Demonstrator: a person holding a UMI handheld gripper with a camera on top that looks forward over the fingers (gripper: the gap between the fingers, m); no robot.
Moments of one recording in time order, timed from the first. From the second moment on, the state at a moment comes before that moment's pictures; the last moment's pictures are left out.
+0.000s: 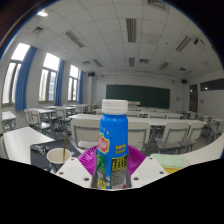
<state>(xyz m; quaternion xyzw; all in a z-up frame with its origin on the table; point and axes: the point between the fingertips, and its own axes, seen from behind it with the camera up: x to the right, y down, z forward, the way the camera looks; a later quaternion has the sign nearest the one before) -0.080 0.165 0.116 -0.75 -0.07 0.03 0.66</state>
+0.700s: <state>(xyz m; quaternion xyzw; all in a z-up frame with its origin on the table) -0.051 0.135 0.093 -0.77 -0.08 -0.02 0.63</state>
